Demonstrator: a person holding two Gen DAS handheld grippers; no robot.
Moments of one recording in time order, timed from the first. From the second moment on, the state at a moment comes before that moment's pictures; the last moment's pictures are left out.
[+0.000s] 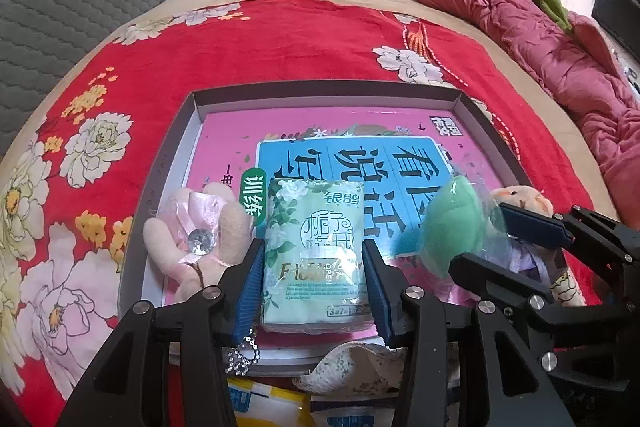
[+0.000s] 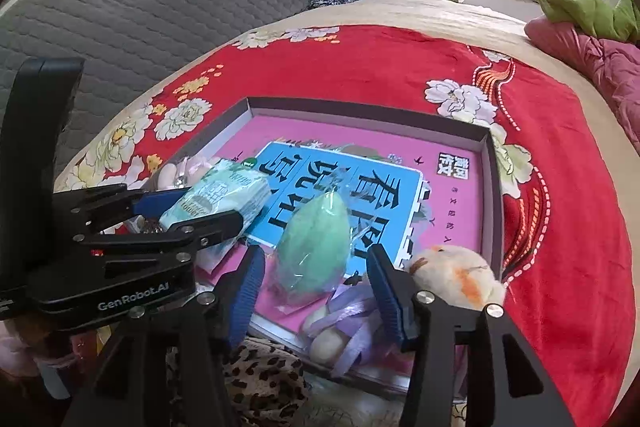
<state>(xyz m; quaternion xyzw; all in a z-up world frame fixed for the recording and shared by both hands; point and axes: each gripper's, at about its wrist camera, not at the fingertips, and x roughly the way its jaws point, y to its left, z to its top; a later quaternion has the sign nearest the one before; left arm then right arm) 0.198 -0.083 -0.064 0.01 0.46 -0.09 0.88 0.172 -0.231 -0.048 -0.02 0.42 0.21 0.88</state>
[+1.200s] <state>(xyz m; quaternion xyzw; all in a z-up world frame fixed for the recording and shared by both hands) 0.157 -0.079 0.003 0.00 0.42 -0.07 0.90 0.154 -0.268 0.010 0.03 0.32 0.18 0.93</state>
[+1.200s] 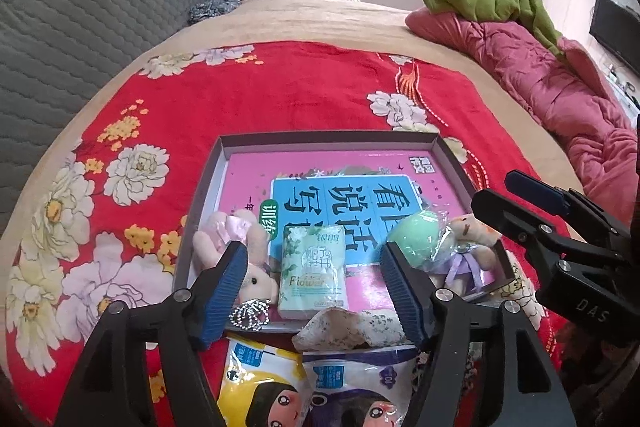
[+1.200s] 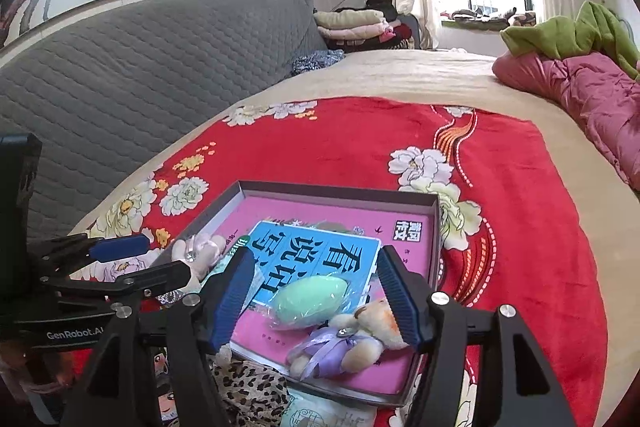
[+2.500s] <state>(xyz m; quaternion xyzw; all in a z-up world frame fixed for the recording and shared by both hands) 0.080 -0.027 0.048 -0.01 0.39 -0.03 0.92 0.084 -0.291 0.039 0.02 0.24 0.17 0.95</state>
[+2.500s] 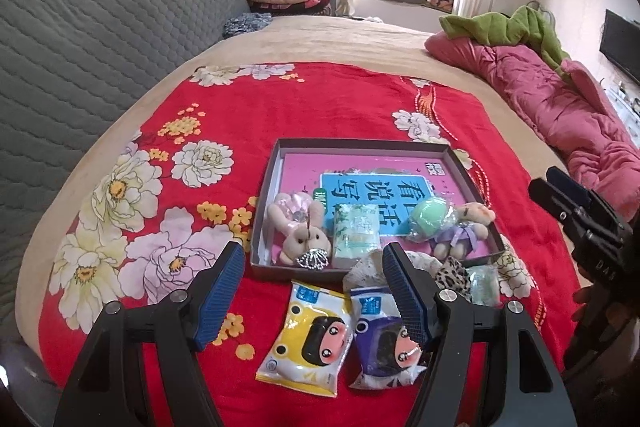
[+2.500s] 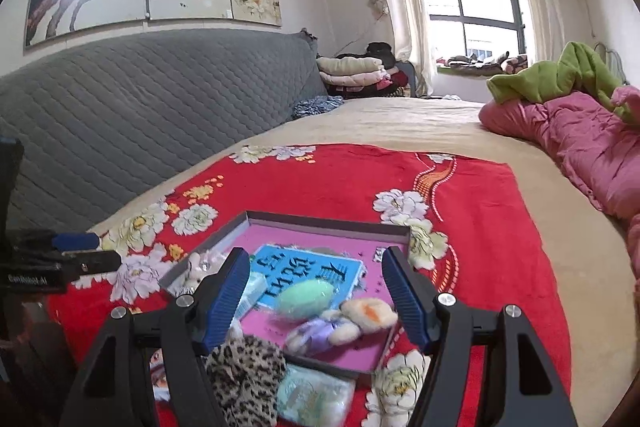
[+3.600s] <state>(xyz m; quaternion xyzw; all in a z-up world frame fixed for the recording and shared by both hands) 0.027 0.001 0.026 -0.01 0.41 -0.06 0.91 0.013 -0.279 0.009 0.03 0.34 0.13 0.93</state>
